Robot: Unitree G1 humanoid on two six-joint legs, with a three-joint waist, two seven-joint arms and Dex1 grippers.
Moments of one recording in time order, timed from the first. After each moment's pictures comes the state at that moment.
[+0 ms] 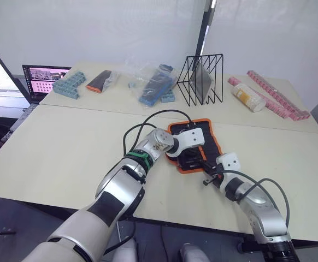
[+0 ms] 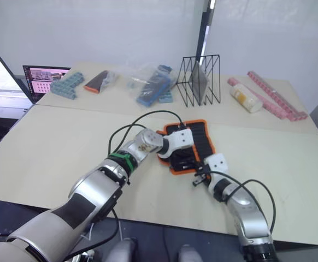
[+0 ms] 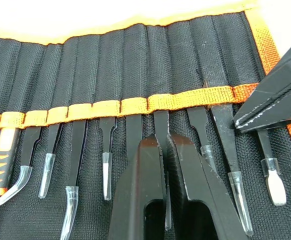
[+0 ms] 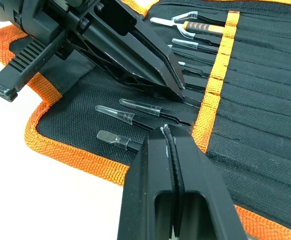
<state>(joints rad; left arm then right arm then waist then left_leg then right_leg) -1.23 -0.04 -0.35 1.25 0.23 -0.08 -0.85 -0.10 -0.37 -0.01 -0.14 0.20 0.31 0.51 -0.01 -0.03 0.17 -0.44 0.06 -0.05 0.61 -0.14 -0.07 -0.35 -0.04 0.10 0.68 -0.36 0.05</state>
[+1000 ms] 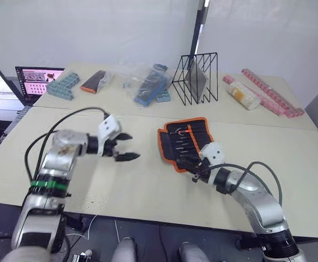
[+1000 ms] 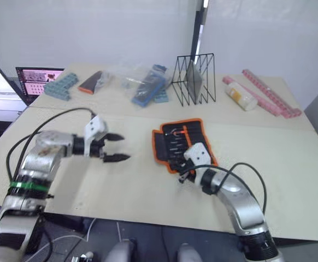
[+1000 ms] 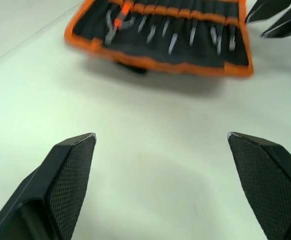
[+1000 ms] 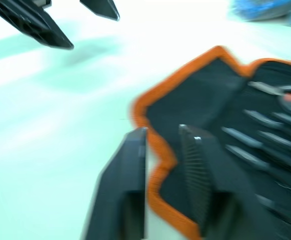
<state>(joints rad) -0.57 0.64 0.00 0.22 -0.16 0.38 -1.24 -0.23 -0.42 0.15 -0.32 0.27 0.51 0.65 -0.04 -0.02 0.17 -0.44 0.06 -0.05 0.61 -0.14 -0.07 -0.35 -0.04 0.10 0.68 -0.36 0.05</state>
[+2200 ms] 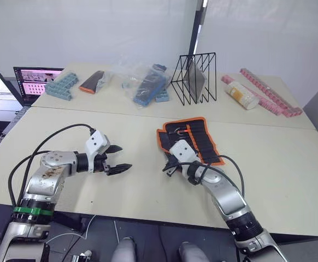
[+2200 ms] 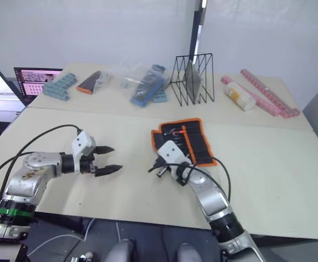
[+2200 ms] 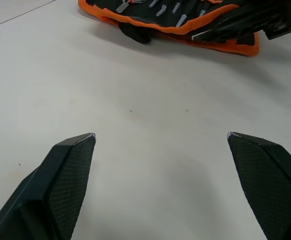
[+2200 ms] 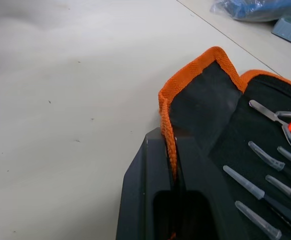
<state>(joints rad) -0.47 0.69 -0.01 0.18 -0.26 0.36 -1.12 -0.42 -0.26 0.31 -0.05 -0.05 0.37 0.46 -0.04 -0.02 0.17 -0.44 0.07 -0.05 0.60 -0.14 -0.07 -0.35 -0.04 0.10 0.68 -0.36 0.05</state>
